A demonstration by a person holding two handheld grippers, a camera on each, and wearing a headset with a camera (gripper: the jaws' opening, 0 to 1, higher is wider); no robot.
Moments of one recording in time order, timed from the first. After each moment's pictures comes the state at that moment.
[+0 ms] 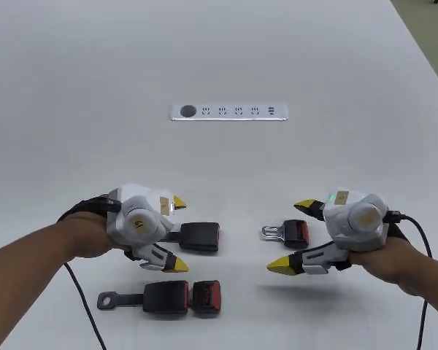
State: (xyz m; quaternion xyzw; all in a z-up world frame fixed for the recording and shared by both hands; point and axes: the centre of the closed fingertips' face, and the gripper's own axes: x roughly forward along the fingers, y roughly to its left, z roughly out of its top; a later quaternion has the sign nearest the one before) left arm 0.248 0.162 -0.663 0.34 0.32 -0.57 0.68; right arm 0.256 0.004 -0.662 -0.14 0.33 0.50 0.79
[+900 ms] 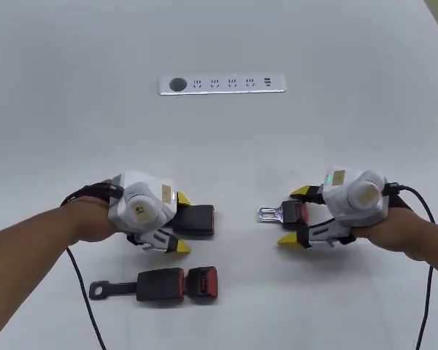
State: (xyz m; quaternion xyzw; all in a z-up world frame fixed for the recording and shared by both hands) left arm 0.252 0.149 -0.691 0.32 0.33 -0.60 0.65; right arm 0.262 -0.013 -0.683 -0.19 0.35 0.54 0.74
